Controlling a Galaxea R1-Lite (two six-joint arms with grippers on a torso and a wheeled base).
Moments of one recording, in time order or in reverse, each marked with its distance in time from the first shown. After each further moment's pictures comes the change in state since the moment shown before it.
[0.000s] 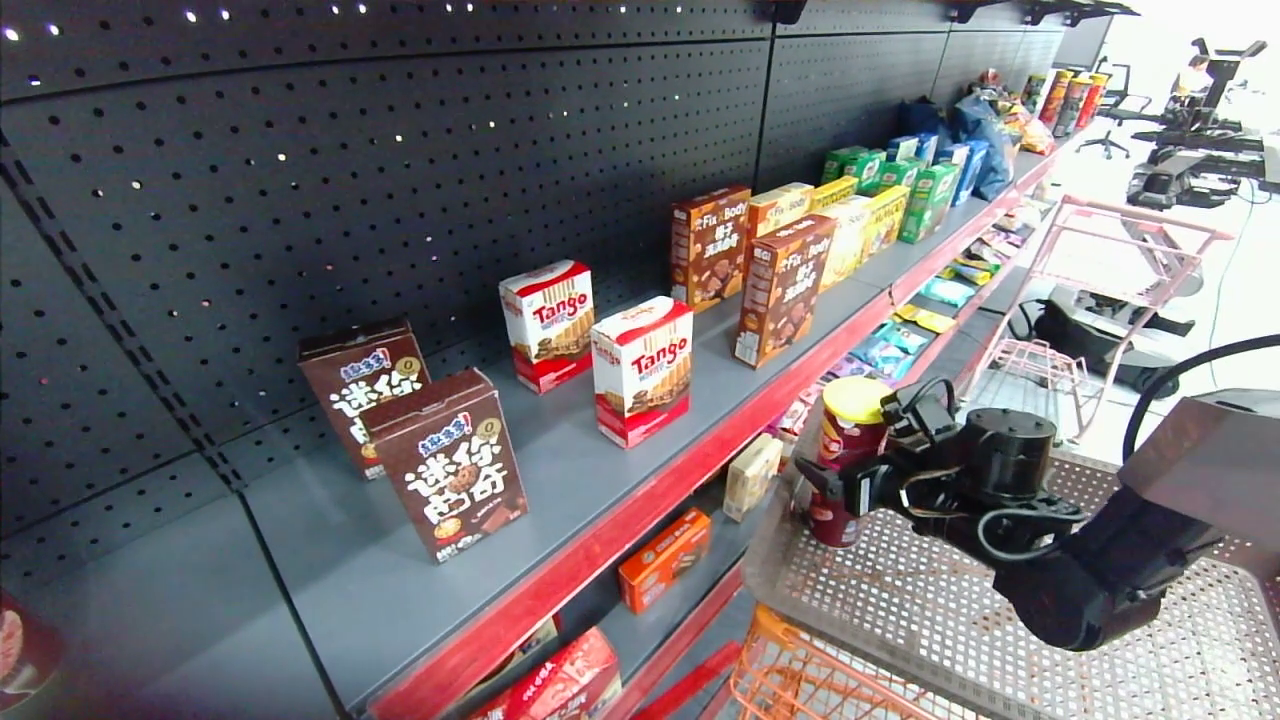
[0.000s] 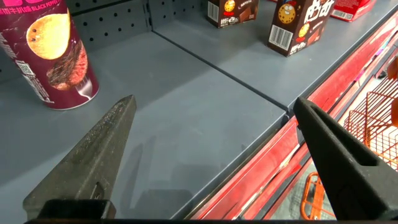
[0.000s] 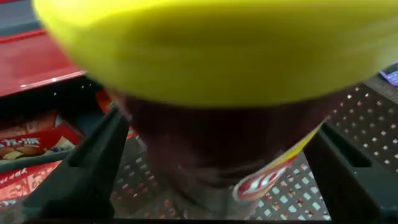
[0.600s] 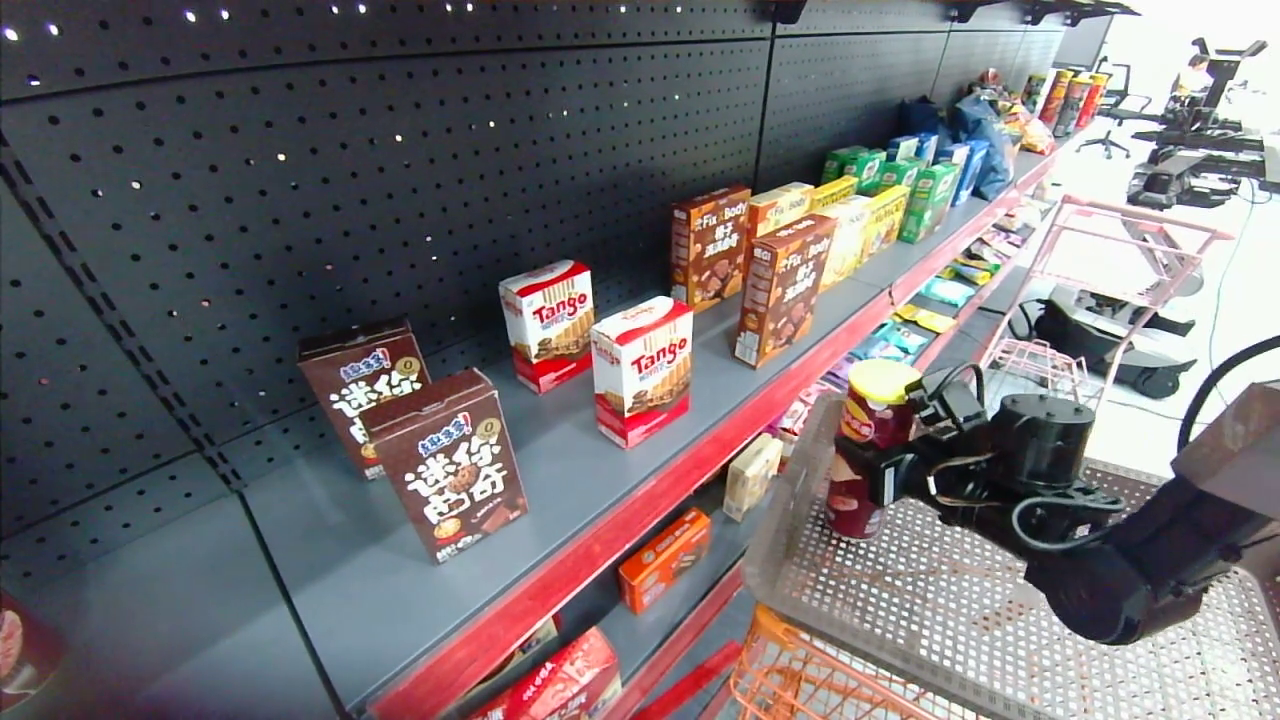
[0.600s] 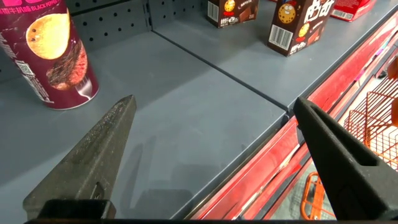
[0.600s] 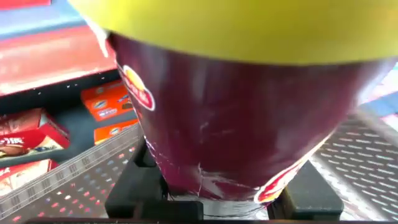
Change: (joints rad) left arm 0.000 0.000 0.000 0.000 0.000 0.000; right arm -0.037 -0.099 0.031 0.064 -0.005 -0.049
